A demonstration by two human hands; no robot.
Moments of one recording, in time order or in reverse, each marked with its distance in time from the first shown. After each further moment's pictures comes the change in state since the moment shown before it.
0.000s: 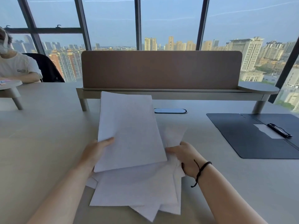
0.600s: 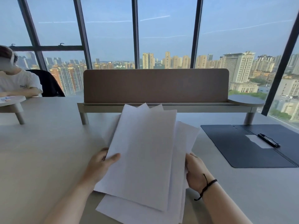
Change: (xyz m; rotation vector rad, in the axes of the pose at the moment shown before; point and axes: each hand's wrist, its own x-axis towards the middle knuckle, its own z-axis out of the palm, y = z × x) left_hand -0.028 0.005 0.011 0.113 -0.138 0.237; right_hand -0.026 0.000 -0.028 0.349 -0.022 -0.167
